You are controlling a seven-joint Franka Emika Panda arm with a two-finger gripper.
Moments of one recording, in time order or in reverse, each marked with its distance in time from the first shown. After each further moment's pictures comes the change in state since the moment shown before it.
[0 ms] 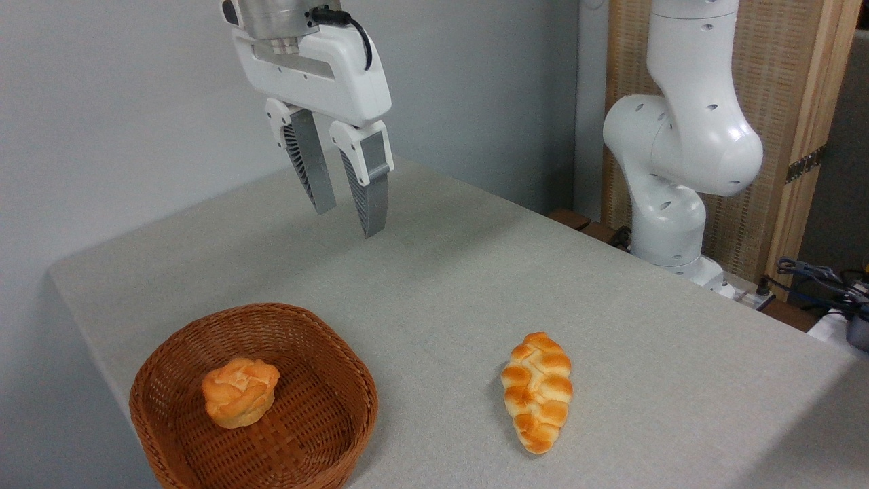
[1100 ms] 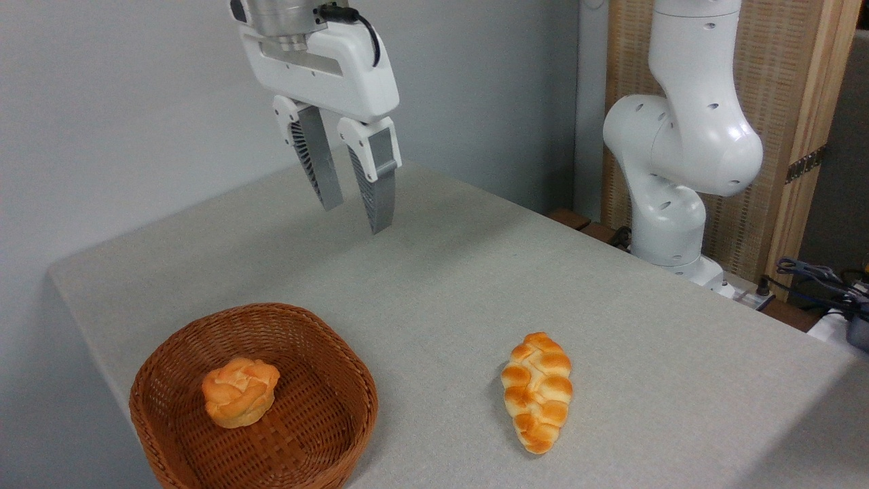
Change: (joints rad) arm 0.000 -0.043 -0.002 -0.051 0.000 0.007 0.000
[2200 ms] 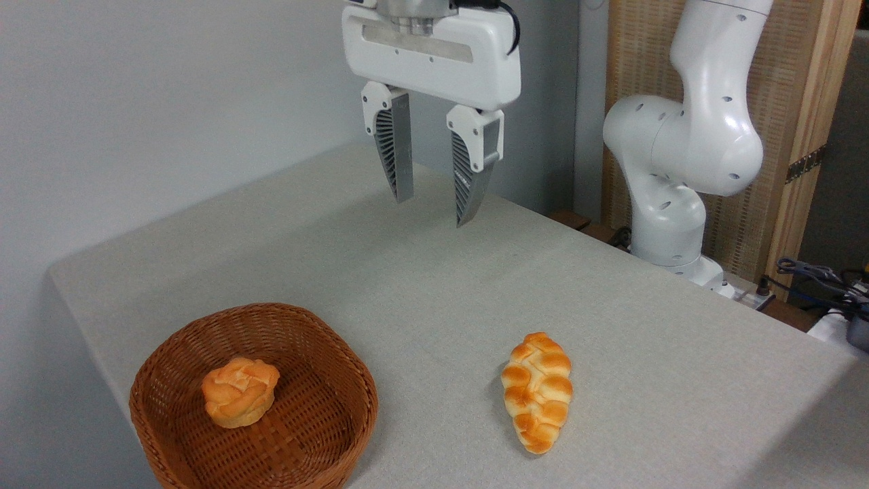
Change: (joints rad) arm 0.003 -0.328 0.100 -0.374 0.000 0.156 0.003
